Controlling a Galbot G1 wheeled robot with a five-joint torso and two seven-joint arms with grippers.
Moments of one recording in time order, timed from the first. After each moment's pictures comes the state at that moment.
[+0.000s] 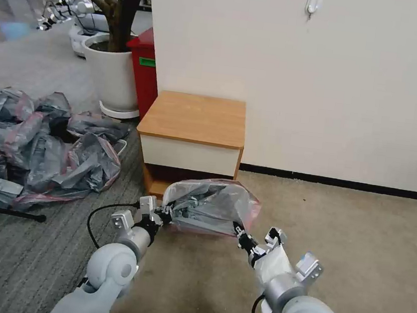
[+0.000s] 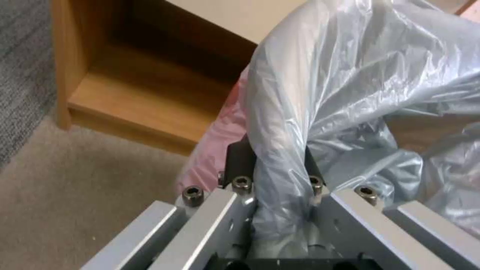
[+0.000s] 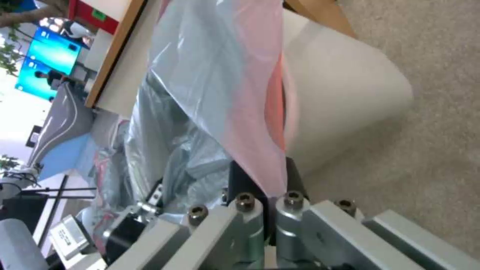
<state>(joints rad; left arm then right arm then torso) 1.30 -1.29 -0.33 -1.95 -0.80 0.38 -0.23 -1.52 1.22 0.22 2.28 1.19 -0.26 0.54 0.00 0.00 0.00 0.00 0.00</state>
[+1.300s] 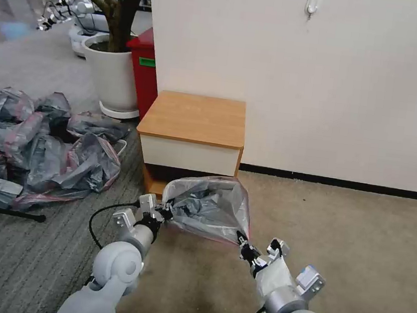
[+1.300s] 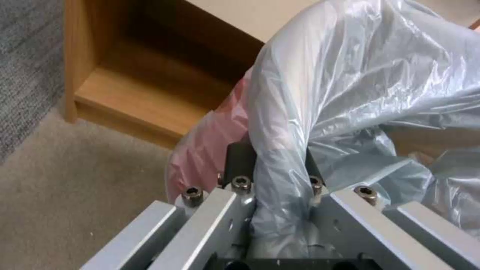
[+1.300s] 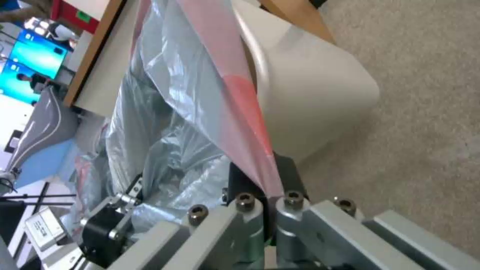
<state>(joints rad) 1.29 -1.32 -0.31 -1.93 -0.80 0.35 -0.29 -1.58 1.22 0.21 2.27 1.11 -0.22 0.52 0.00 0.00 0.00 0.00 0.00</state>
